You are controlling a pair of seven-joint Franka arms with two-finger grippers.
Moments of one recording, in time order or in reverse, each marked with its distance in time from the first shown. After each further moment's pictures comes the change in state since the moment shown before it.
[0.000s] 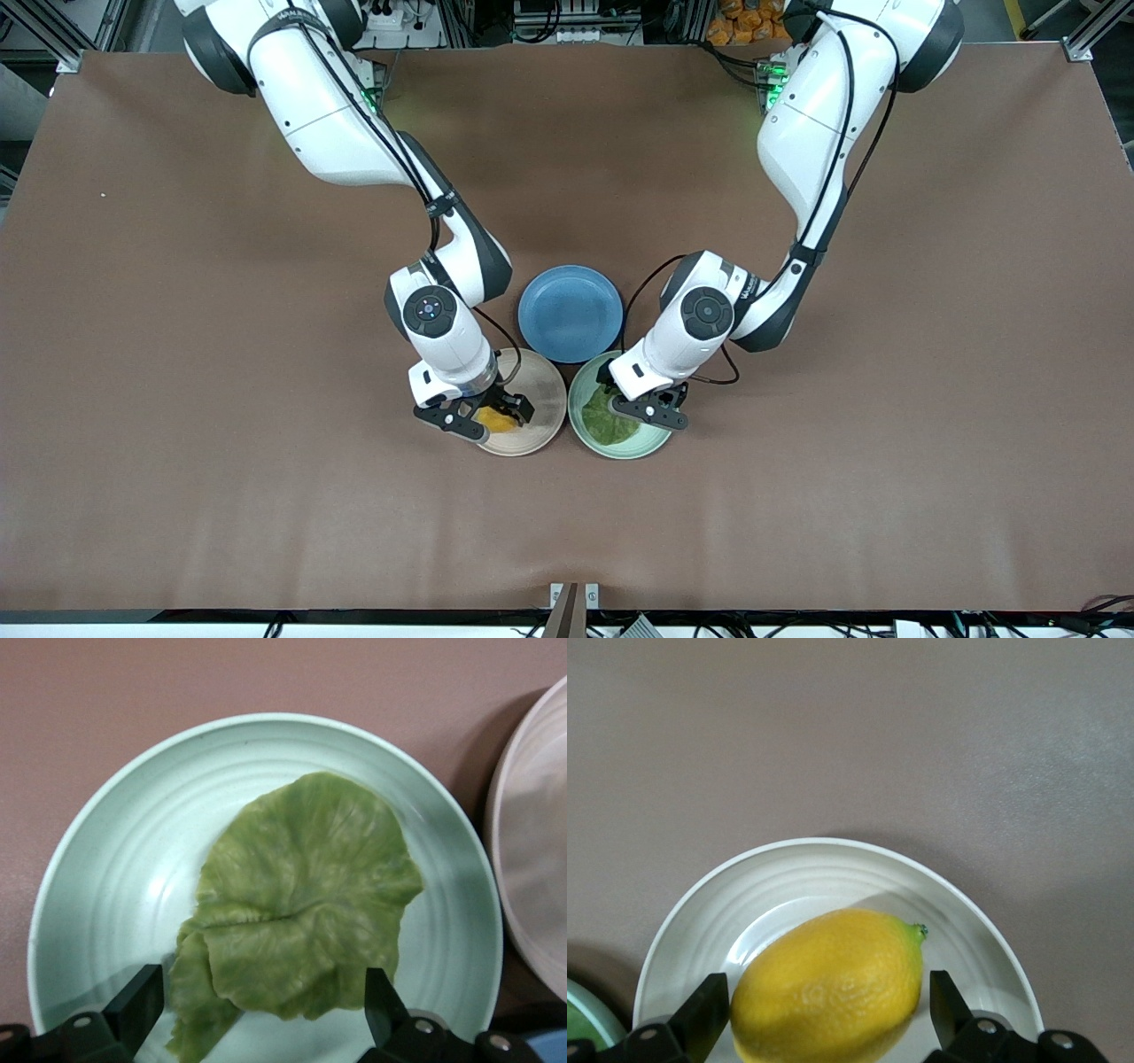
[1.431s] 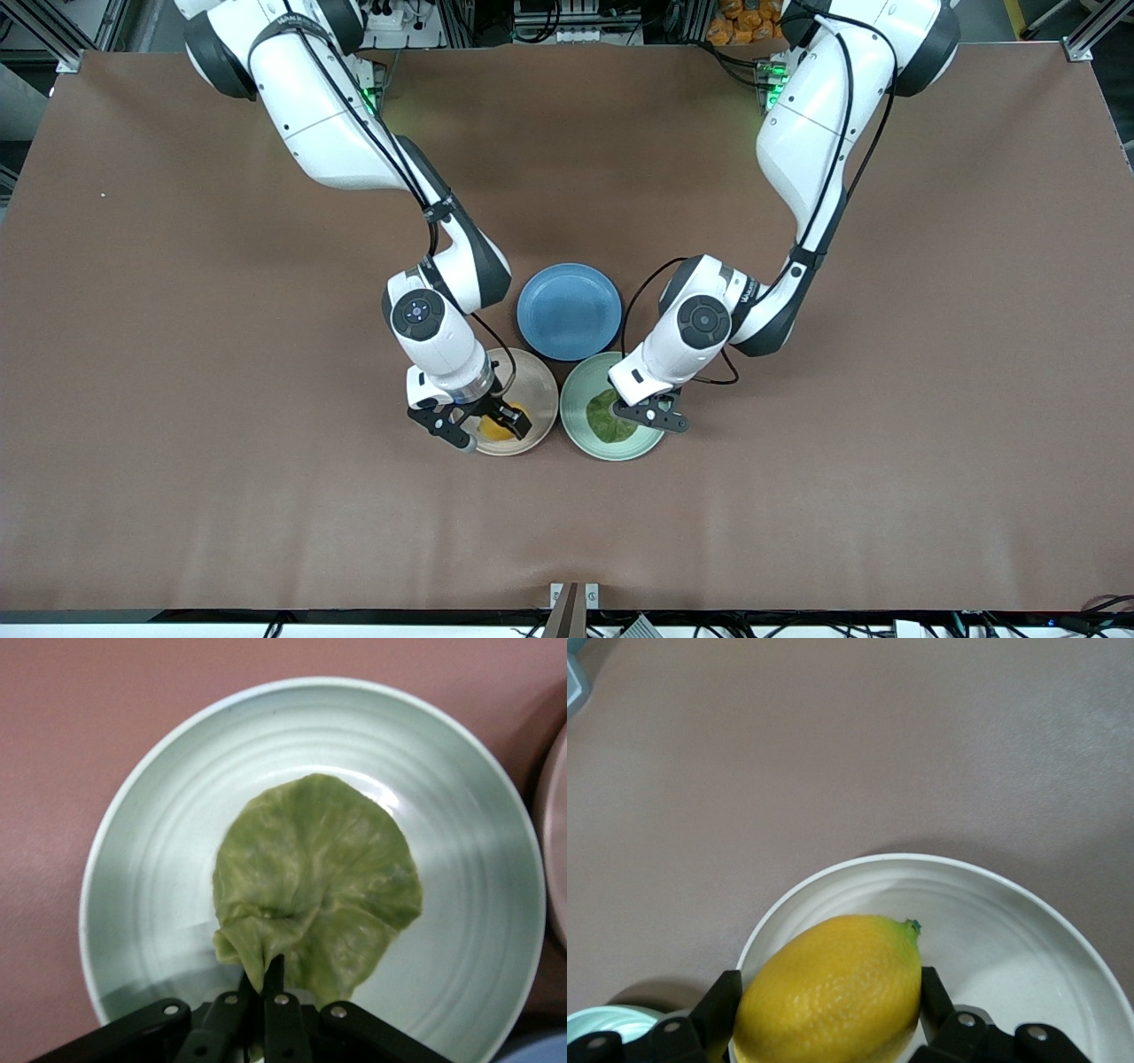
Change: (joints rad) left arm -0.004 0.014 0.009 0.059 0.000 -0.120 -0.030; right arm -0.006 0.012 -0.008 0.036 0.084 0.041 0.103
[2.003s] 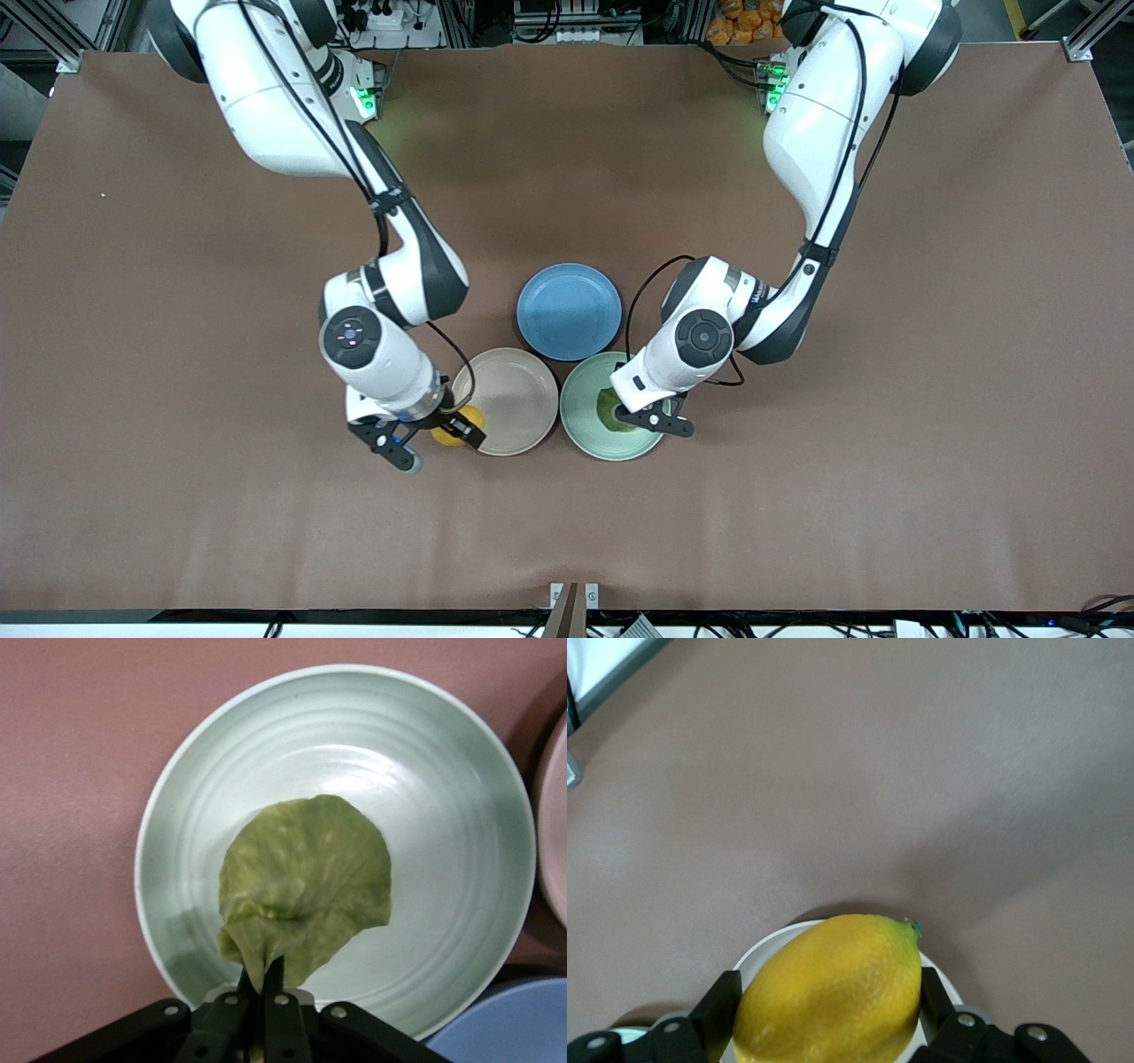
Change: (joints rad) left arm 0.001 -0.002 0.011 0.116 0.000 -0.240 0.000; right arm -0.094 -0.085 -0.007 0.089 0.004 -0.297 -0.065
